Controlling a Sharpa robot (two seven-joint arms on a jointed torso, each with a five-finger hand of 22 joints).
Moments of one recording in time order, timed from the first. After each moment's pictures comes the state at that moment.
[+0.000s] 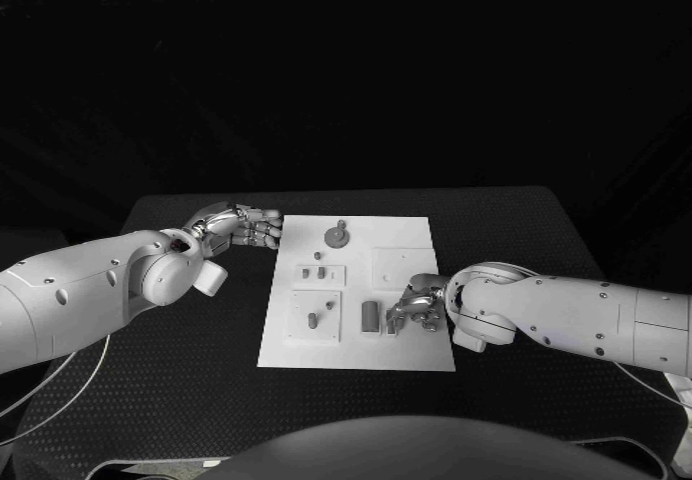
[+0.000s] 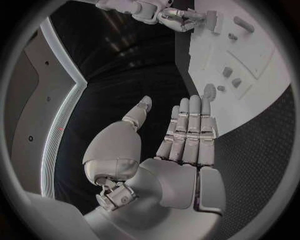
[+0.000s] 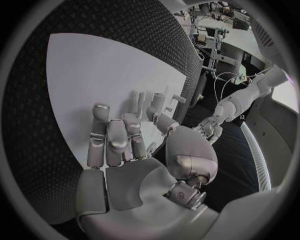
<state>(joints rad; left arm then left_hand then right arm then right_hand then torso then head) 1.18 -0.75 -0.19 1.17 -0.21 0.00 0.23 0.87 -0.02 0.38 -0.28 0.05 0.79 0.19 0.42 0.45 1.12 0.13 0.12 0.30 1.01 0.09 0.30 0.89 0.02 0.92 -0.01 0.07 0.84 1.04 -0.78 -0.19 1.47 -0.98 -0.09 -0.41 0.68 -0.03 0.71 -0.20 0.09 1.07 0.08 0.26 0.61 1.20 -0.03 1.20 1.16 1.29 -0.12 1.46 0.91 0.25 1.14 -0.02 0.86 1.31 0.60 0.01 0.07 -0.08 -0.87</state>
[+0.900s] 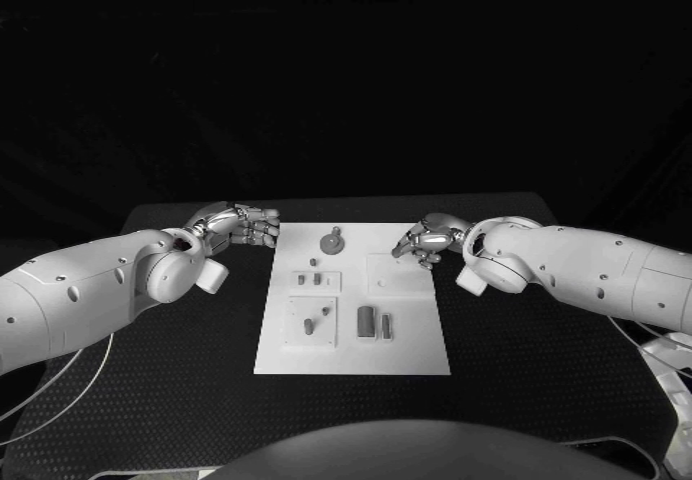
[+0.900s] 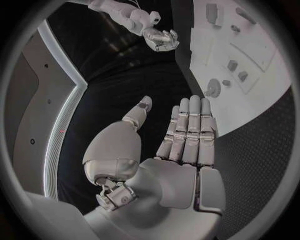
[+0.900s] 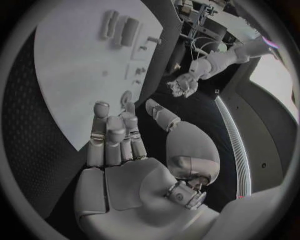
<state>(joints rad) 1.18 -0.70 -0.19 1.09 -0.20 0.00 0.23 0.87 -0.02 0.38 -0.28 0.05 0.79 0.18 0.42 0.45 1.12 0.13 0.12 0.30 1.01 0.09 0.30 0.89 0.02 0.92 -0.01 0.07 0.84 1.14 -0.75 -0.16 1.21 -0.73 -0.11 0.01 0.77 -0.09 0.72 -0.26 0.09 0.97 0.12 0.24 0.62 1.09 0.01 1.12 1.11 1.21 -0.10 1.38 0.86 0.26 1.07 0.02 0.80 1.31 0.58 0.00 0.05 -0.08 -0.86</state>
